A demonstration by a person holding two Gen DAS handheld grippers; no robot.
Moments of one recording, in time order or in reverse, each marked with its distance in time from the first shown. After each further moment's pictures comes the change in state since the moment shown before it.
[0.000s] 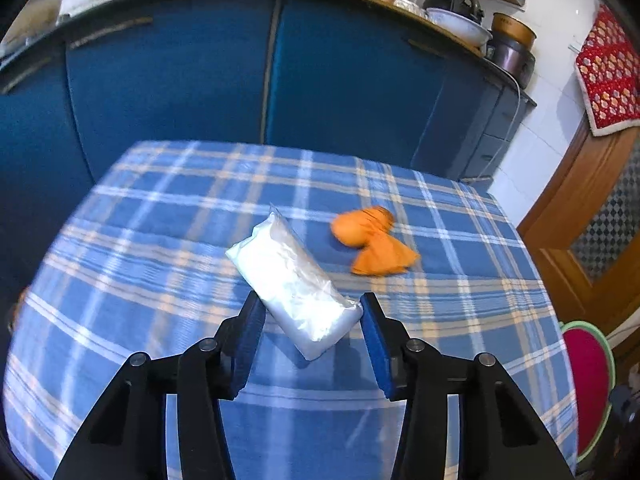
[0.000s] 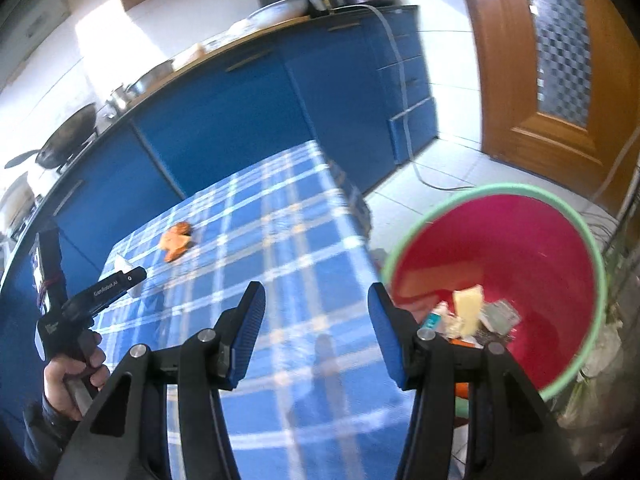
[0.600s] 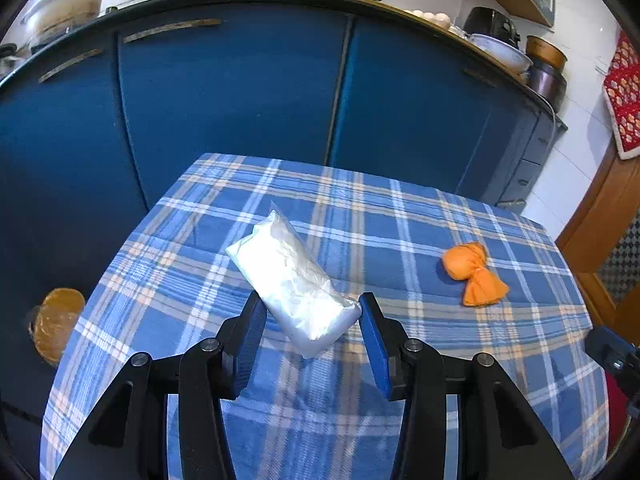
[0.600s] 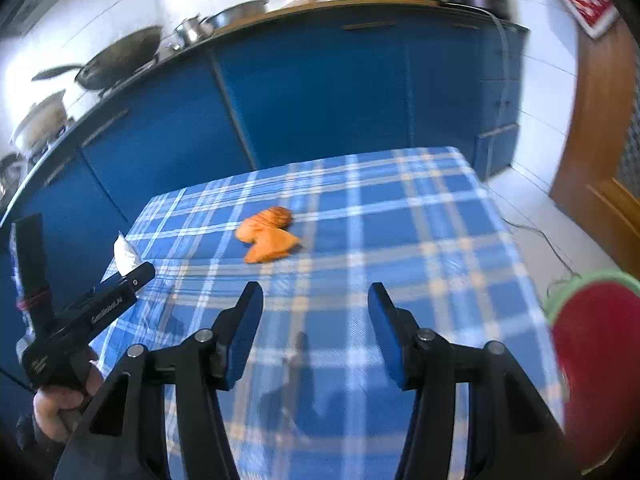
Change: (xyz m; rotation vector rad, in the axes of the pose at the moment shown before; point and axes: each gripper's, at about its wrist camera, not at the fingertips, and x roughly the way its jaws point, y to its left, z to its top) left arm 0.002 0.074 0.012 -0.047 -0.066 0.094; right arm 0.091 0.147 0.020 -0.273 0.082 0.105
